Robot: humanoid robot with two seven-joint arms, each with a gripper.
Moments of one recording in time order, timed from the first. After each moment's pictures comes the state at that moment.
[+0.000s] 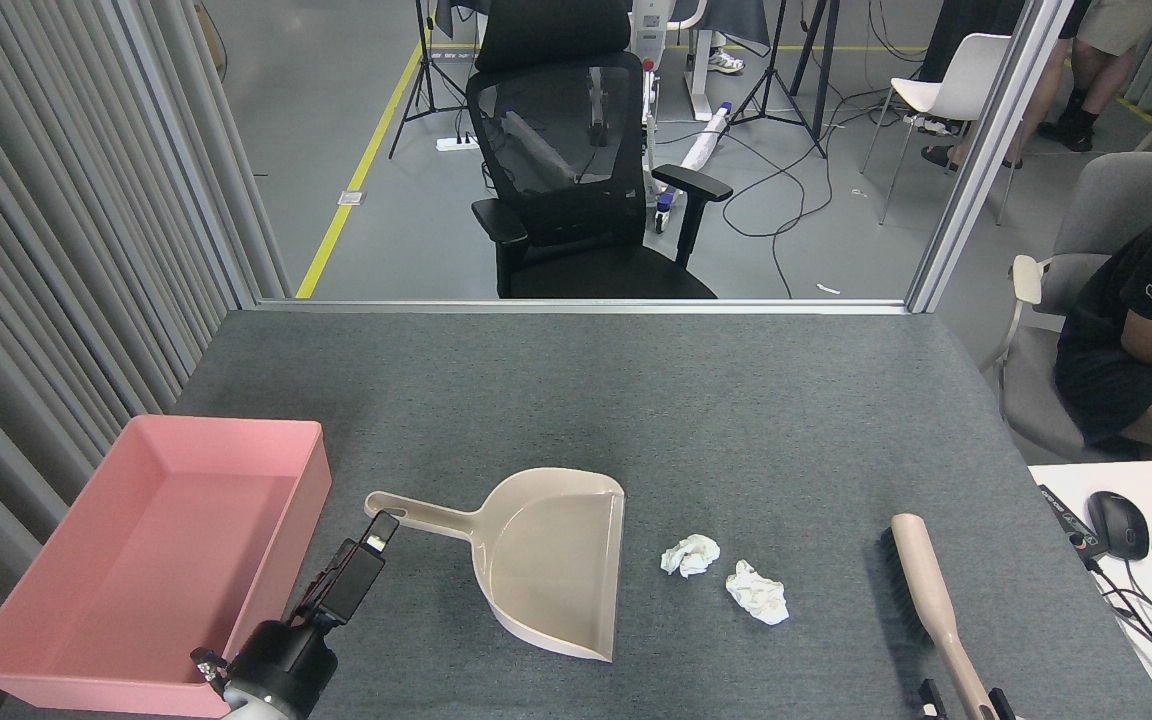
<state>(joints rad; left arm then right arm) -0.02 0.02 0.08 -1.50 -0.50 -0.32 -0.33 0.30 -0.07 -0.24 -1.52 1.31 -0.20 -0.07</state>
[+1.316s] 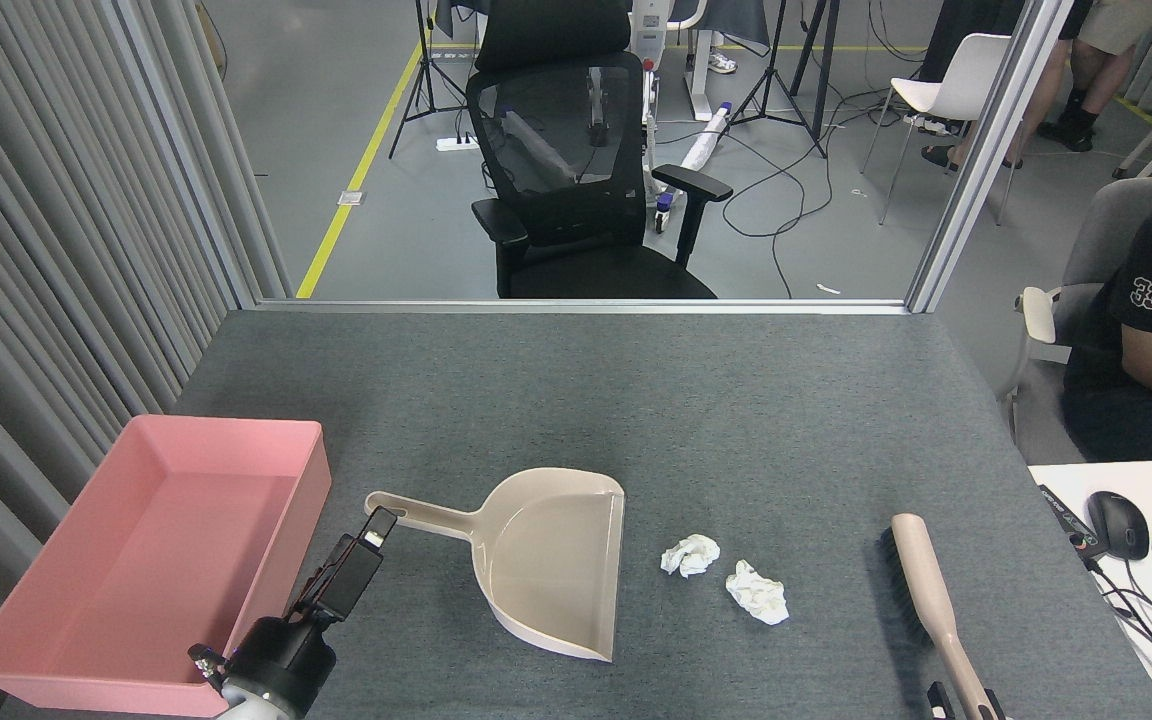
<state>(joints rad) -0.02 0.02 0.08 -1.51 -0.50 -0.32 -0.32 0.30 -0.08 -0.25 -1.49 1.31 -0.20 -0.09</state>
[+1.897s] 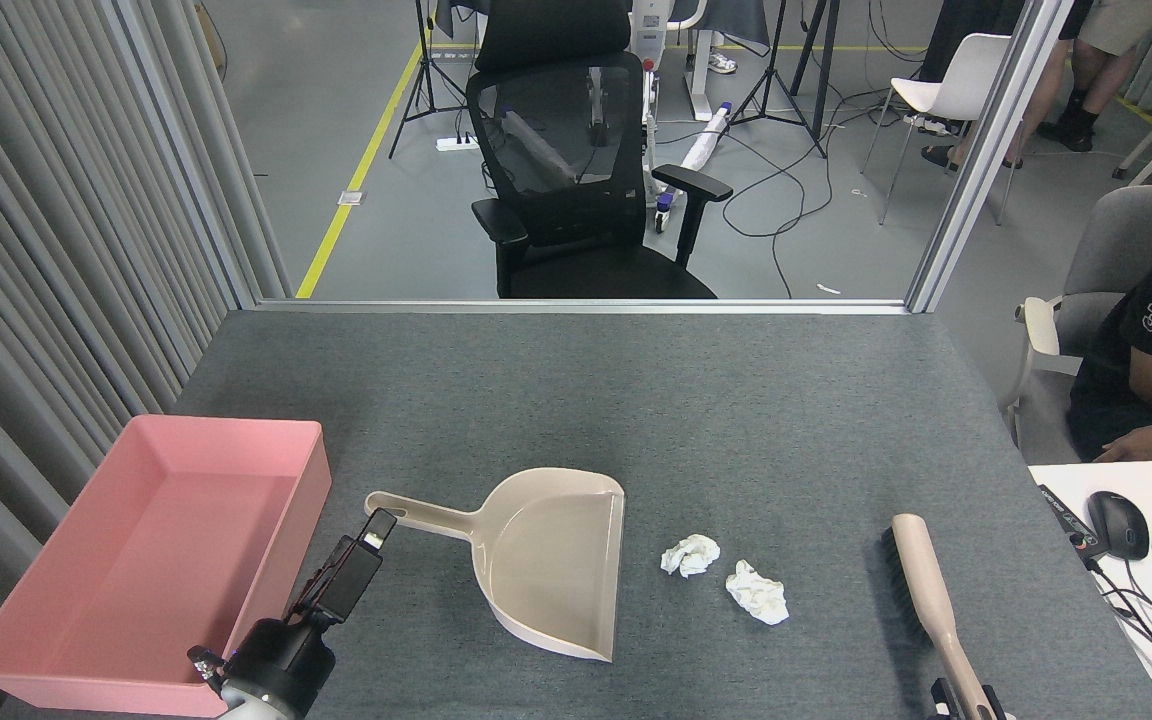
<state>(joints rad) -0.02 0.02 0.08 -1.52 -0.50 -0.32 -0.32 0.29 -0.08 -0.25 -1.49 1.31 -0.20 -0.10</state>
